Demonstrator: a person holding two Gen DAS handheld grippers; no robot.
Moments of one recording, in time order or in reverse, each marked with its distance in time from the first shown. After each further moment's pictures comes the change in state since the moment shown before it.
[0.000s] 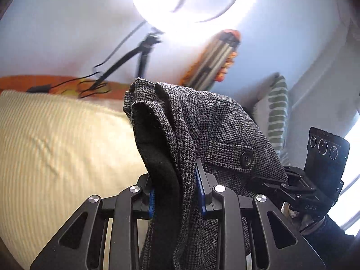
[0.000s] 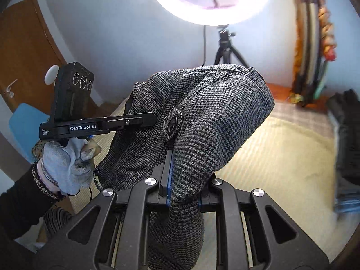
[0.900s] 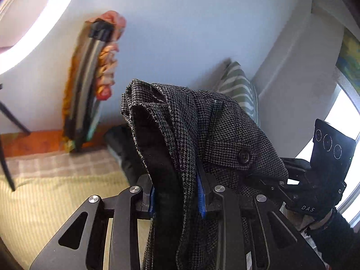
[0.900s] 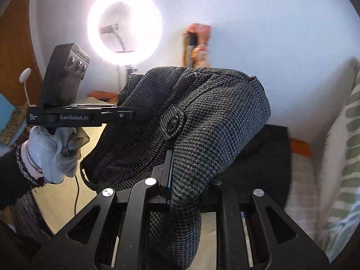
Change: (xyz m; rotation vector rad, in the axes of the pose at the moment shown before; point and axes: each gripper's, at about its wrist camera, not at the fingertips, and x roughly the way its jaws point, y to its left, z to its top) left arm 0.152 -0.211 0.058 0.199 -0.047 -0.180; right arm -0.212 -0.161 -0.007 -0.106 -0.082 -0.337
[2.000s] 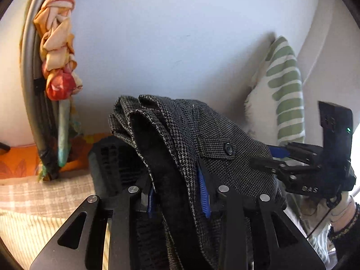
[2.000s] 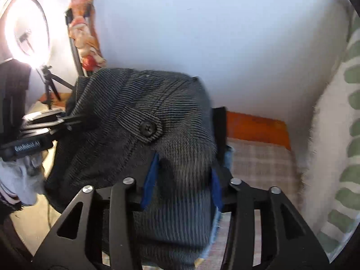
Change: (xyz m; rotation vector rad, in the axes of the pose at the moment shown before) left arm 0.164 -0.001 0.025 0.005 0.080 0.246; right arm 0.122 -0.199 -0.004 0.147 0.152 -0.105
